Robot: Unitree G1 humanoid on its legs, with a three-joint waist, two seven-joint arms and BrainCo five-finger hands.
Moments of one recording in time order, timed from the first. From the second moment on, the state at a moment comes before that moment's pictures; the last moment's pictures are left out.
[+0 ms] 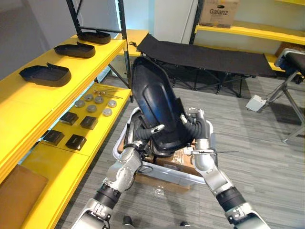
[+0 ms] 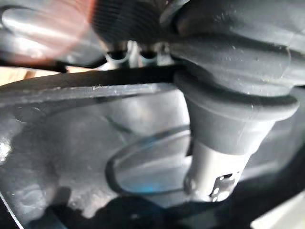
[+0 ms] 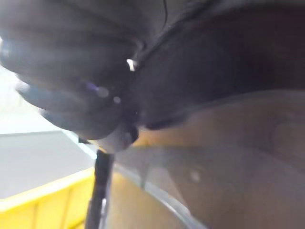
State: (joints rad) left arm -0.31 0.15 -0.36 0.21 -0.87 0.06 0.10; right arm -0.27 -0.21 0.35 0.25 -0.35 -0.38 -0.59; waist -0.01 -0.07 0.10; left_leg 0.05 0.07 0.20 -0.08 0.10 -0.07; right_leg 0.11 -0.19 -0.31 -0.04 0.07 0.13
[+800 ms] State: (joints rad) left arm -0.27 0.11 -0.40 0.22 -1.05 -0.13 0.11; right arm -0.19 -0.20 0.40 0.17 -0.35 -0.44 -0.63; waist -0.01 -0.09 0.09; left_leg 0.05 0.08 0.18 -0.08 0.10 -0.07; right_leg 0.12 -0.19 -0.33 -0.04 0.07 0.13
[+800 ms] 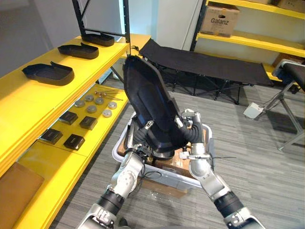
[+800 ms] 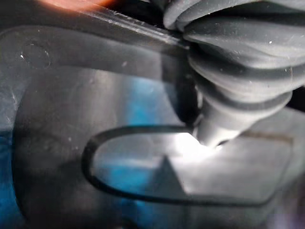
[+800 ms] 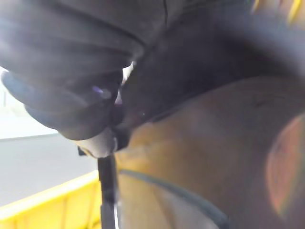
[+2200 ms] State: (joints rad) left arm 0.31 0.06 0.19 -0.14 0.19 -0.26 0.52; right arm 0.19 -0.10 -0.05 0.24 0.56 -0.43 0.15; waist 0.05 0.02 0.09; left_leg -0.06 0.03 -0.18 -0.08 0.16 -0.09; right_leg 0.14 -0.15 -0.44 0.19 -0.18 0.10
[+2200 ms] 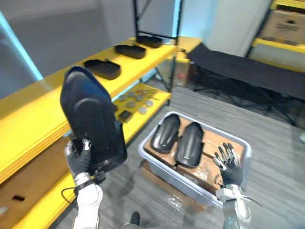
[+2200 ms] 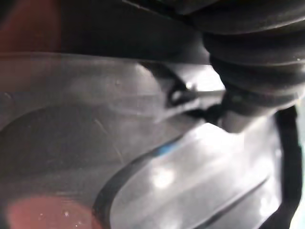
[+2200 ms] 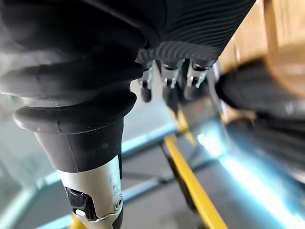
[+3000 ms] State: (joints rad) left arm 0.29 0.07 0.13 -0.20 0.04 -0.28 0.12; right arm 0.13 -0.05 -0.15 0.23 0.42 -0.43 0.06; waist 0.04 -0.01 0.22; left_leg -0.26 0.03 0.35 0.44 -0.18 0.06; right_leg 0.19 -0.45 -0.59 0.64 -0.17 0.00
